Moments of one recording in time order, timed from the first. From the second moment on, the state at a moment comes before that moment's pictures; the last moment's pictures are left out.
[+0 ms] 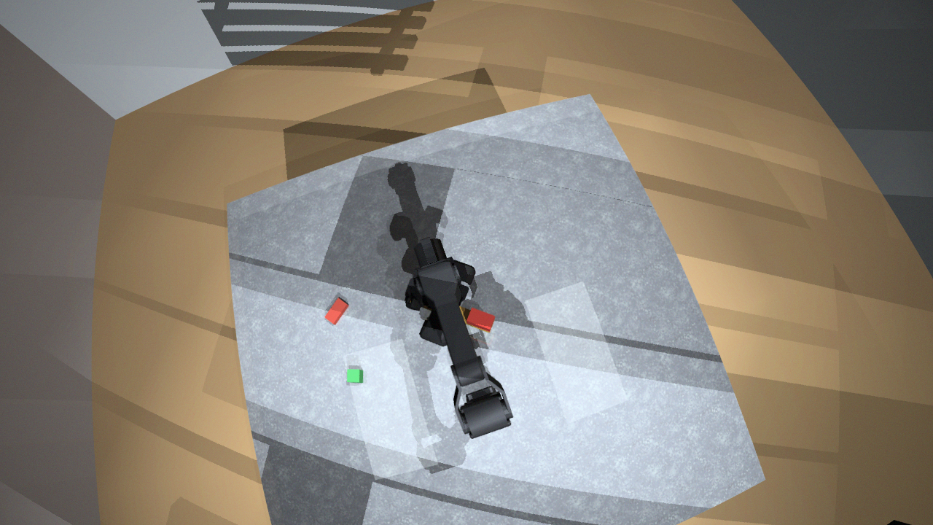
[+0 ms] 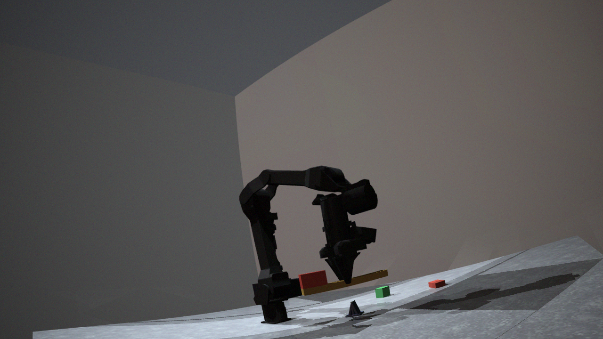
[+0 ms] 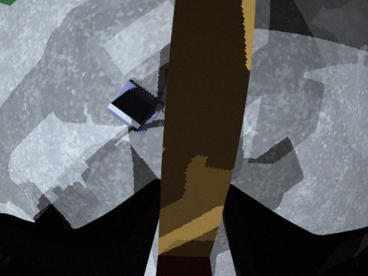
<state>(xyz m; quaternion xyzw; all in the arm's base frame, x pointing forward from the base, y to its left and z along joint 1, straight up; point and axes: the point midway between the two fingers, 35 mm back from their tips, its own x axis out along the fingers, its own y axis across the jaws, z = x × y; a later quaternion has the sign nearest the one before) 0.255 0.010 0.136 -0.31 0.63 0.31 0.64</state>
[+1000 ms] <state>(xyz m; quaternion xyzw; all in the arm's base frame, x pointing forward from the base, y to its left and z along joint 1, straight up) 0.253 0.076 0.124 -0.13 0.69 0.13 0.70</state>
